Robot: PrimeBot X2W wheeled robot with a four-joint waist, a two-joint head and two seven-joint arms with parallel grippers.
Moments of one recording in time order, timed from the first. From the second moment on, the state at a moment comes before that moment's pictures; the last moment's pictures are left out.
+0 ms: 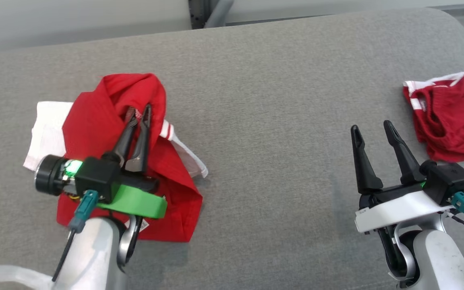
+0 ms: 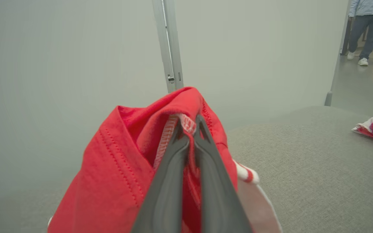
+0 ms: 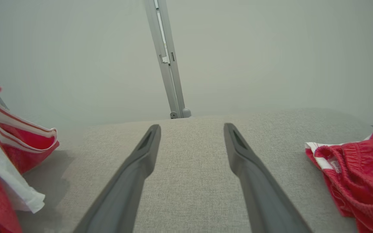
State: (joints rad) left arm -0.28 0.11 -0.19 0.04 -0.07 -0.10 -0.18; right arm -0.13 -0.08 0.07 -0.06 0.23 0.13 -0.12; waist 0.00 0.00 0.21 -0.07
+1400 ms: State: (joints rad) left arm -0.47 0.12 -0.31 0.33 -0.26 -0.01 -0.26; right arm -0.18 -0.06 0.08 0.06 0.24 0.13 -0.20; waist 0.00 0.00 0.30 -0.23
